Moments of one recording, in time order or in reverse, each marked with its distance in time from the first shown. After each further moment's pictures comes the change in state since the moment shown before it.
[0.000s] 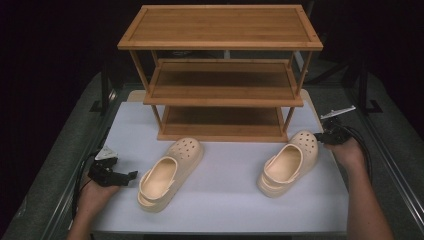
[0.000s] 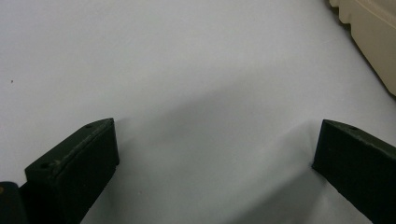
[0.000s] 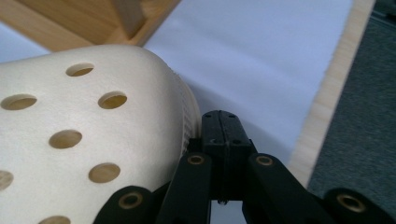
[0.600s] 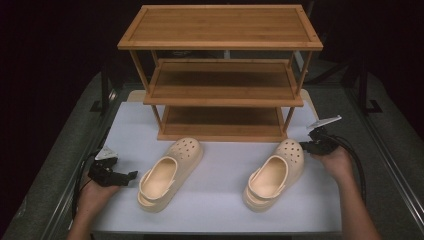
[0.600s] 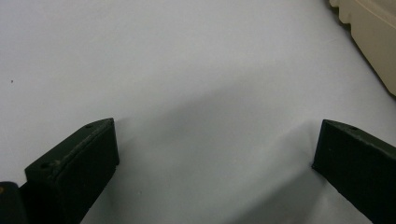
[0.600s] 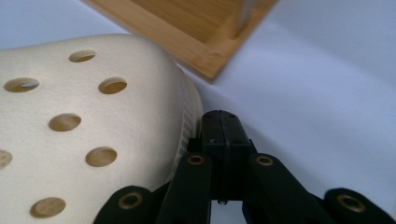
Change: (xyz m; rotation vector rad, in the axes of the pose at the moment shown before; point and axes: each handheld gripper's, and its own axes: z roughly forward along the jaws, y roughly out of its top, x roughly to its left) left arm 0.000 0.000 0.000 -0.002 0.001 0.000; right arm 0.057 -0.006 0.001 -0.020 0.079 -0.071
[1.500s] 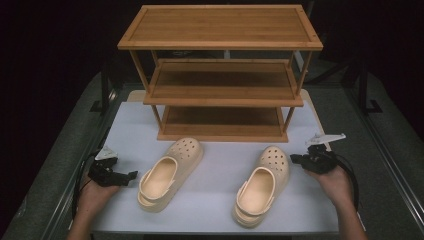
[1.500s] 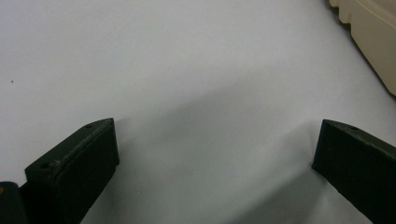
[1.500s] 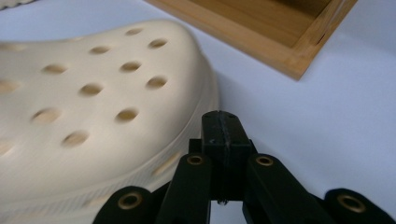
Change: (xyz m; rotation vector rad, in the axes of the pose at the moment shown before) left arm 0.000 0.000 0.000 -0.002 0.001 0.002; right arm 0.054 -0.032 -0.032 -0.124 0.080 -0.001
